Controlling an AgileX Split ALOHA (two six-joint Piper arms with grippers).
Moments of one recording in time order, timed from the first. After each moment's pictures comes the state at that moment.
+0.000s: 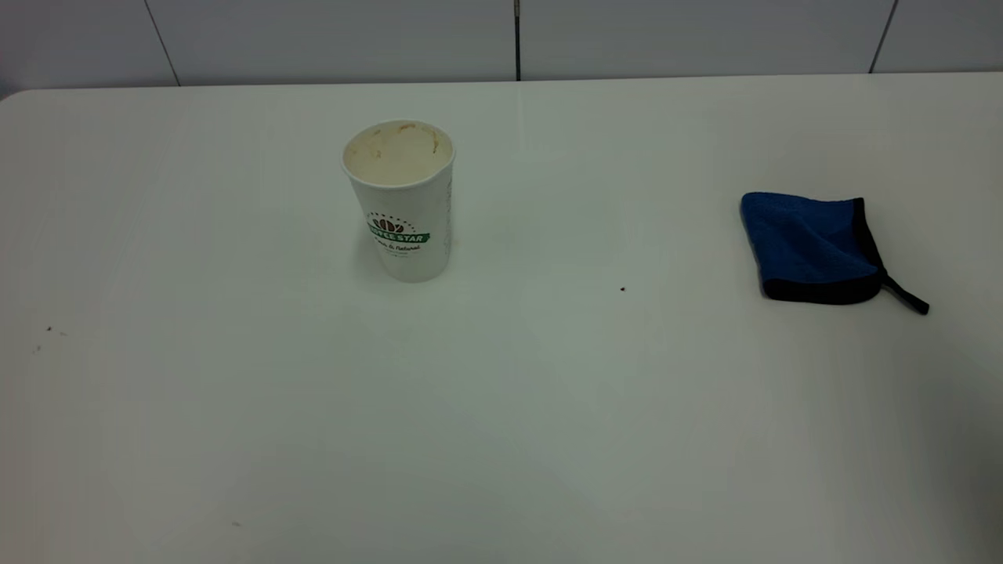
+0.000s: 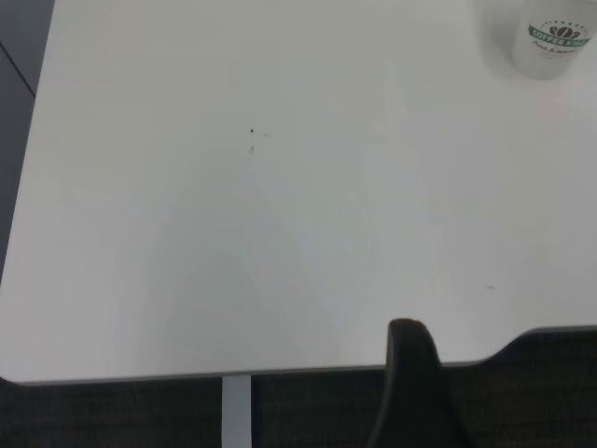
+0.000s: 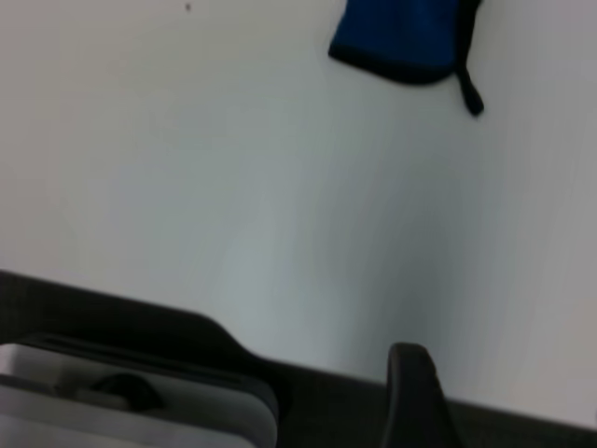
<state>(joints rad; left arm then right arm) -0.08 -0.02 -0.50 0.03 1.15 -0.03 0.07 1.13 -0.92 0.03 1.02 -0.07</state>
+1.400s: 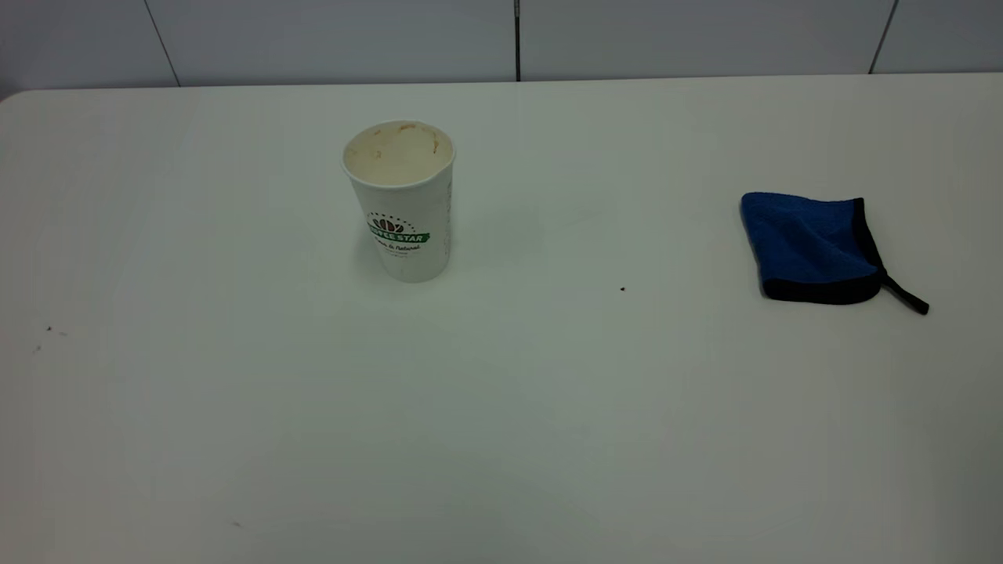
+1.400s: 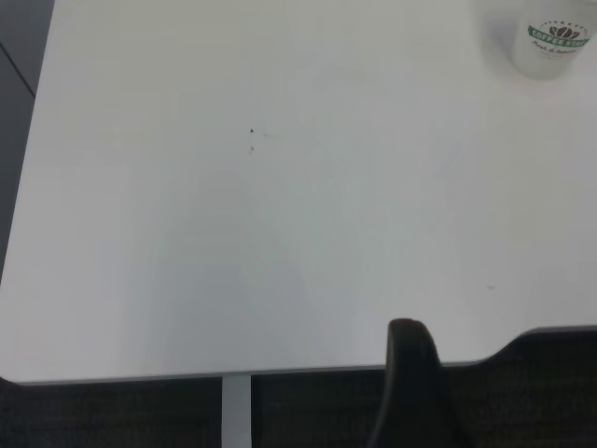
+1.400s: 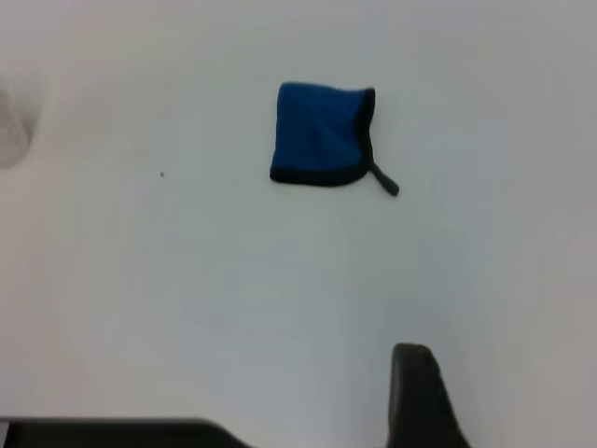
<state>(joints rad) -0.08 -0.02 -0.50 0.03 1.15 -0.03 0.02 0.00 -0.47 -0.01 1.11 0.10</state>
